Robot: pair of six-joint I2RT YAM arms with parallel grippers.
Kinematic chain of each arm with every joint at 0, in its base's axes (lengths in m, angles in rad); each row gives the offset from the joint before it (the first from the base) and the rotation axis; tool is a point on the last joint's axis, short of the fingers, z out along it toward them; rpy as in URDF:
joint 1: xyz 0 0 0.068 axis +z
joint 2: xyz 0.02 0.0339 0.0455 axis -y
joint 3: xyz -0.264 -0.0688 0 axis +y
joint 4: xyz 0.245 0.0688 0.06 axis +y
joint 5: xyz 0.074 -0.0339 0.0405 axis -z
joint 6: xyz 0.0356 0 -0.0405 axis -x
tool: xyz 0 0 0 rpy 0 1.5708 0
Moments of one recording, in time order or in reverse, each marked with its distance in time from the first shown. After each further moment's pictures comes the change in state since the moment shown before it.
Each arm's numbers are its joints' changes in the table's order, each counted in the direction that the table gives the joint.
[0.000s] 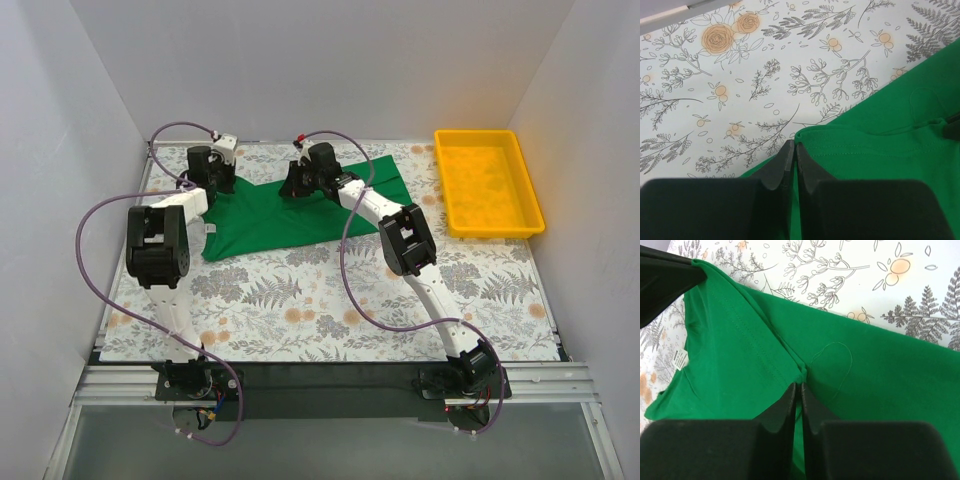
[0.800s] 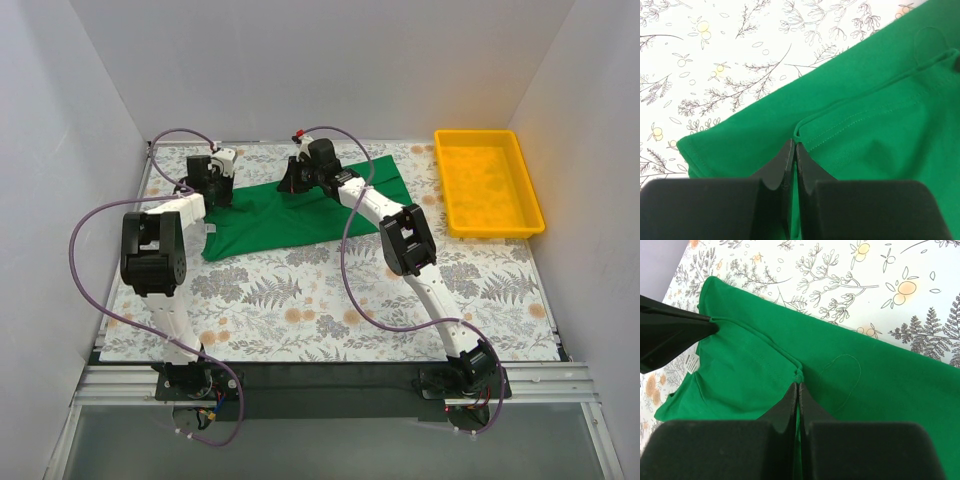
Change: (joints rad) left arm 0.000 0.084 0.092 0.149 -0.044 0.000; right arm -0.001 0.000 -0.035 -0.002 -0.009 0.009
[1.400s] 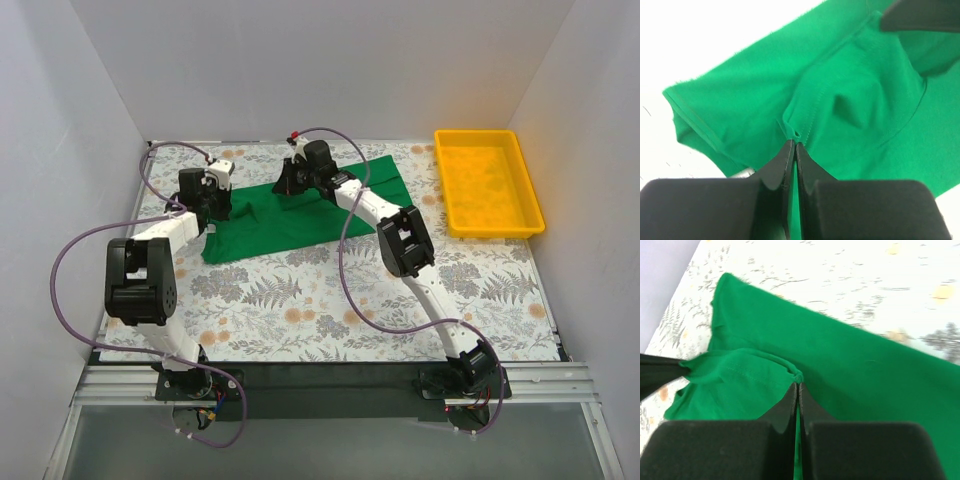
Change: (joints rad) left arm 0.000 0.262 0.268 -0.015 0.045 0.008; right arm 0.036 0.000 0.000 -0.024 -0.011 0.000
